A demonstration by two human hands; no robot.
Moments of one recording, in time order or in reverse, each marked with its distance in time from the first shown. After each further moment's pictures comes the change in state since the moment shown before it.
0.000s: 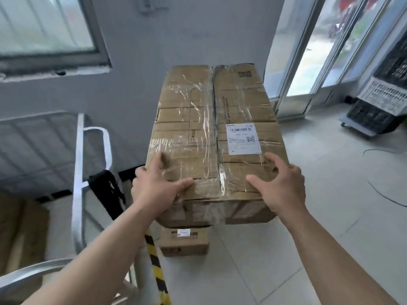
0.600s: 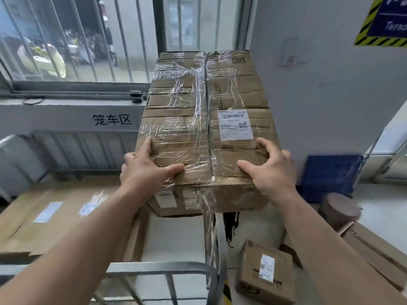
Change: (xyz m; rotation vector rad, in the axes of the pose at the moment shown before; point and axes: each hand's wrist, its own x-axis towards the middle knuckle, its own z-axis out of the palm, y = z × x) left_hand 0.019 -0.214 -0.363 -0.131 0.443 -0.135; right_hand -0.135 -0.360 0.164 0.200 -0.215 -0.428
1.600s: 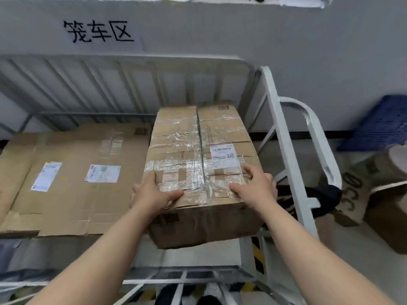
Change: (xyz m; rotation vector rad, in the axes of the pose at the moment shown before) left_hand 0.200 -0.304 0.088 0.238 -0.354 -0.552; right_hand 0.078 0.071 0.375 -0.241 -0.507 0.453
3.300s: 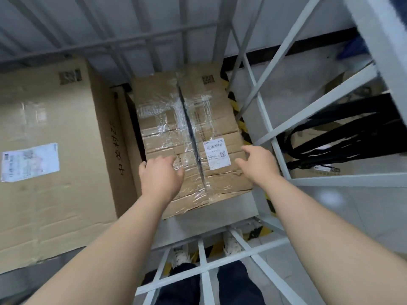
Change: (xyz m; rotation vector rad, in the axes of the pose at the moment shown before) left_hand 0.134 -0.074 0.146 0.705 -0.071 0.471; right_hand 0.091 0.103 0.181 -0.148 -0.066 0.121
